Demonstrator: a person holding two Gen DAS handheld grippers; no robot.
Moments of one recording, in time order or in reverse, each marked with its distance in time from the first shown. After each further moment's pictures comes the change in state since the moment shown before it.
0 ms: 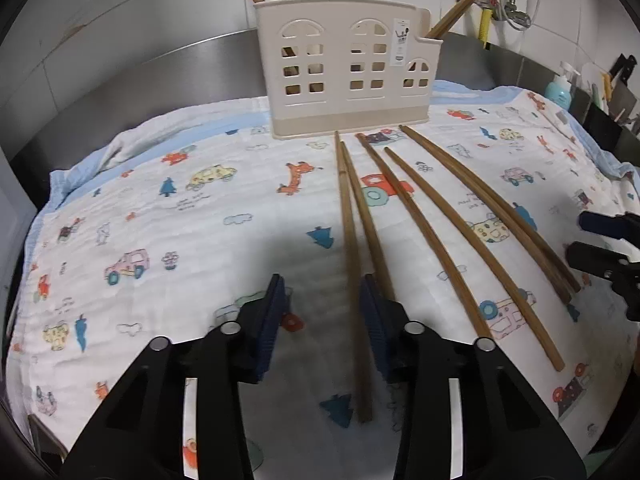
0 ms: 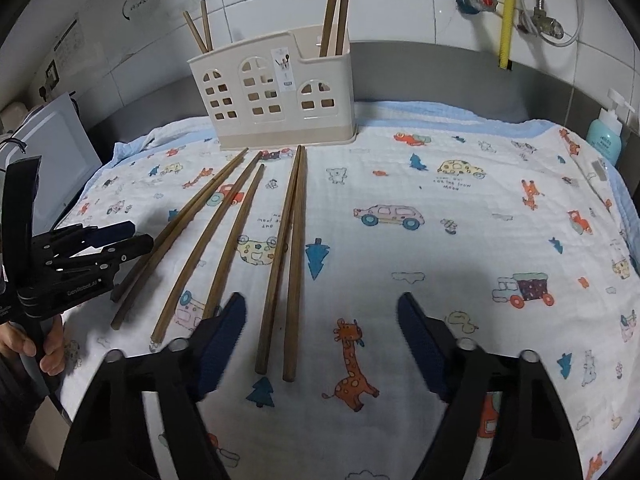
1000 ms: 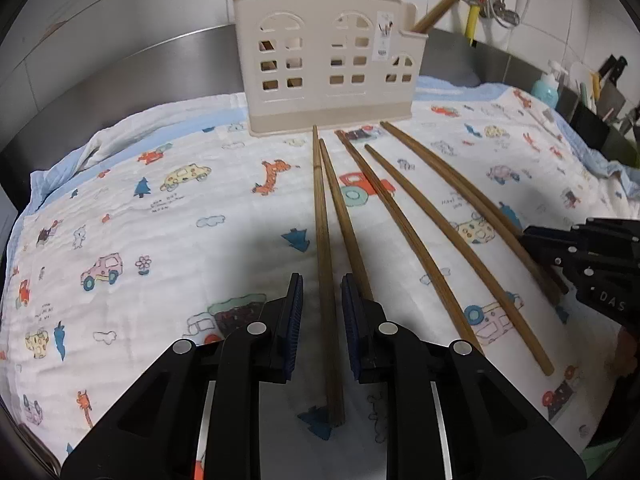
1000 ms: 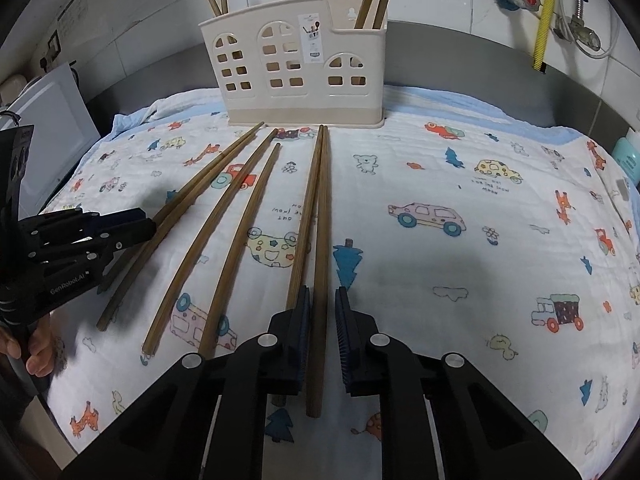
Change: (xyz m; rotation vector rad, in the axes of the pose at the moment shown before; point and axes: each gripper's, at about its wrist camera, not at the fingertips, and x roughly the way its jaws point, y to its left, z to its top) left arm 0.012 -0.005 0.003 0.013 0.025 -0.060; right arm 0.030 0.020 0.010 -0.073 0.064 -0.009
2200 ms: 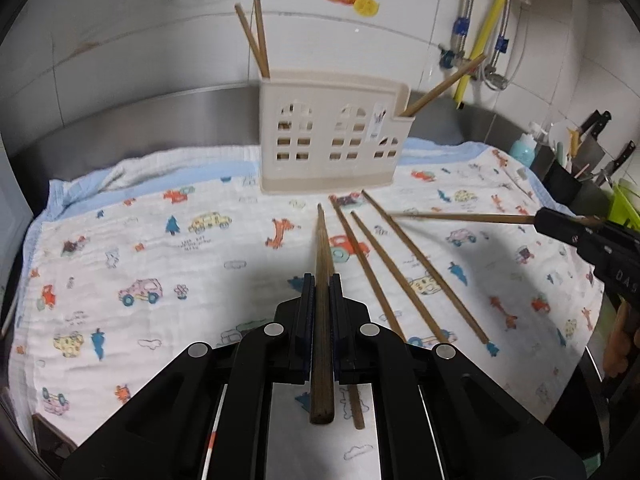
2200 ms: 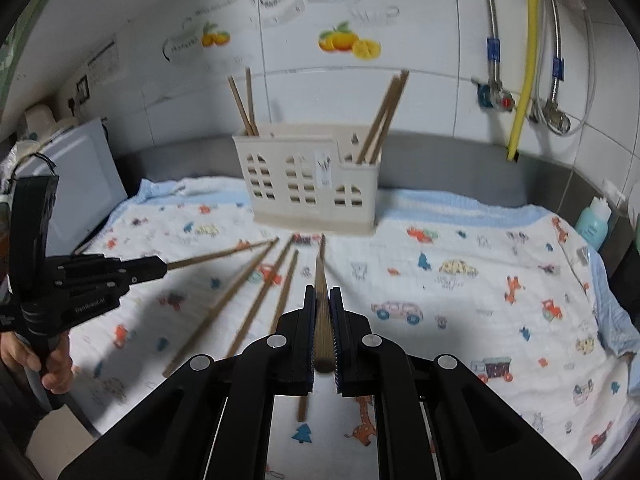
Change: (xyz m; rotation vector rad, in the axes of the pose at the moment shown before) left arm -0.080 0.011 0.022 -0.083 -0.131 -0.069; right arm -0.106 0.013 0.038 -0.028 -0.254 0.005
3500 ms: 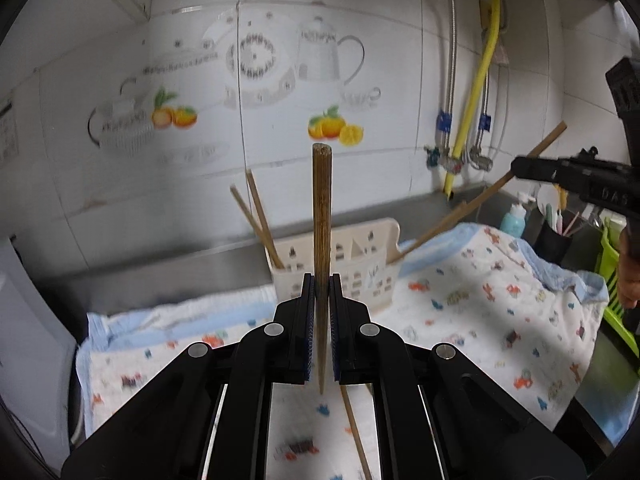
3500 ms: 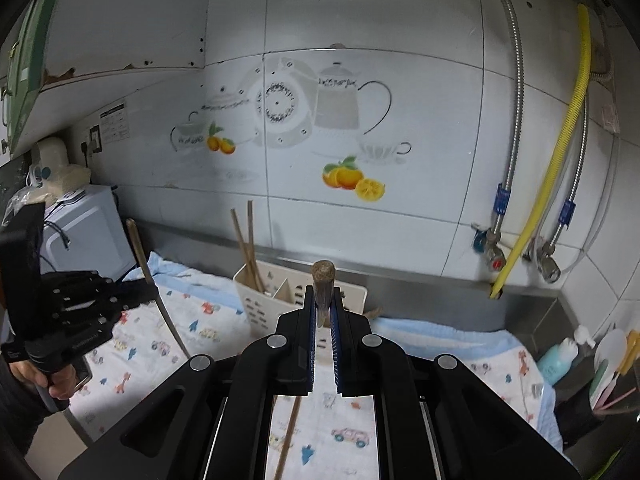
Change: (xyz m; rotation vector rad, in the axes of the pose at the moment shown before) left arm -0.068 -0.013 0.129 0.123 -0.222 0.039; right arm -0.043 -0.016 0.165 -0.110 -0.124 0.001
